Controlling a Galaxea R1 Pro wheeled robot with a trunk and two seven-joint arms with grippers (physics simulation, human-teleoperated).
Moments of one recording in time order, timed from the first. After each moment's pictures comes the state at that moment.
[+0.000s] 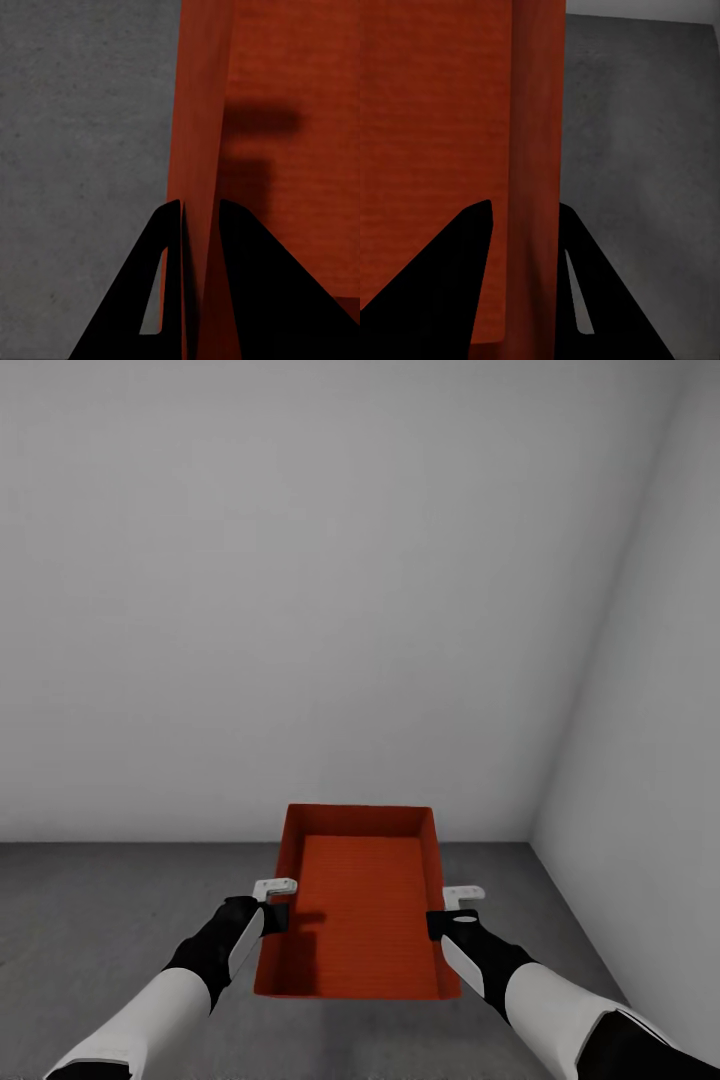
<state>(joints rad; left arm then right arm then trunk) -0.70 -0.08 -0.02 -0.51 0.11 0.52 0.12 -0.78 0.04 0.73 -0.26 -0.68 0.15 -0.31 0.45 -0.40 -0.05</state>
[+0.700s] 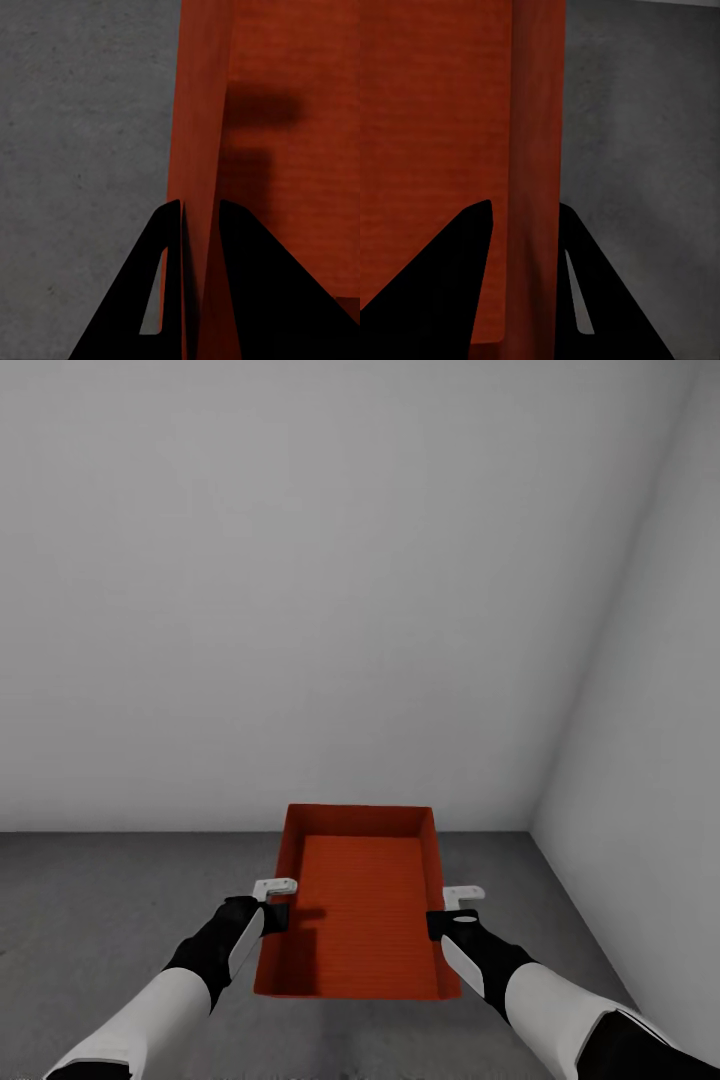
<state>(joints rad) -0.70 -0.08 -0.02 -0.51 0.11 0.51 0.12 -0.78 0.04 0.73 -0.26 -0.68 0.15 -0.31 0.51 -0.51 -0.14</state>
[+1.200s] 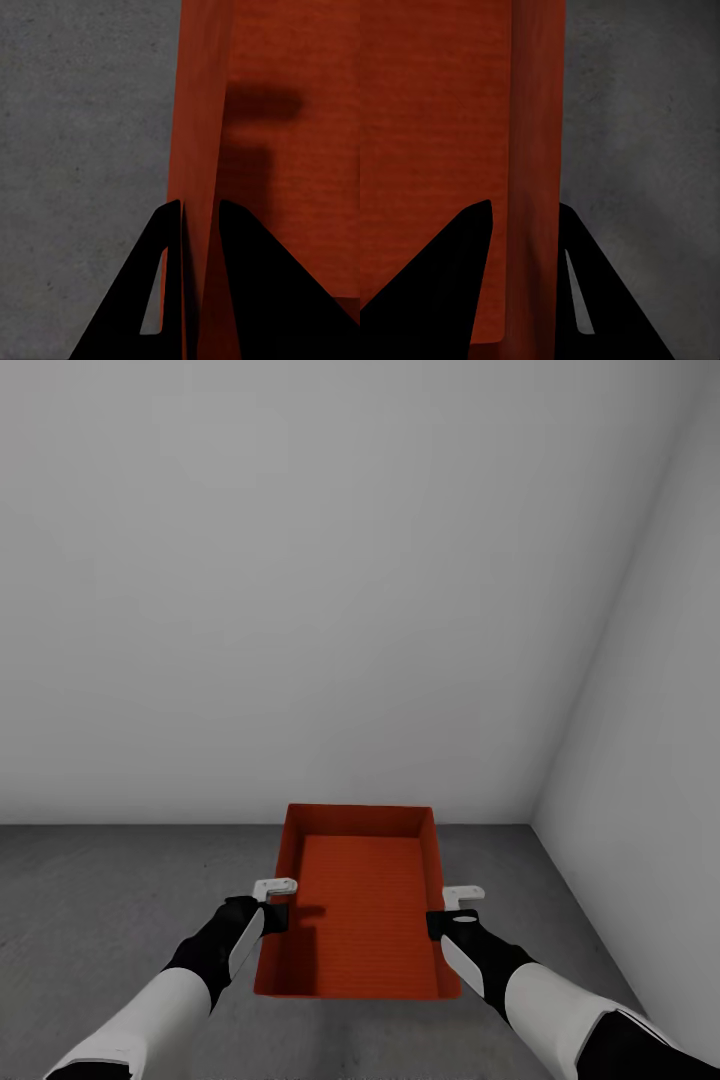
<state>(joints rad) -0.70 -0.08 -0.02 -0.51 0.11 0.51 0.12 -0.78 0.04 0.73 -0.26 -0.68 0.15 -0.31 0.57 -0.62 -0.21</state>
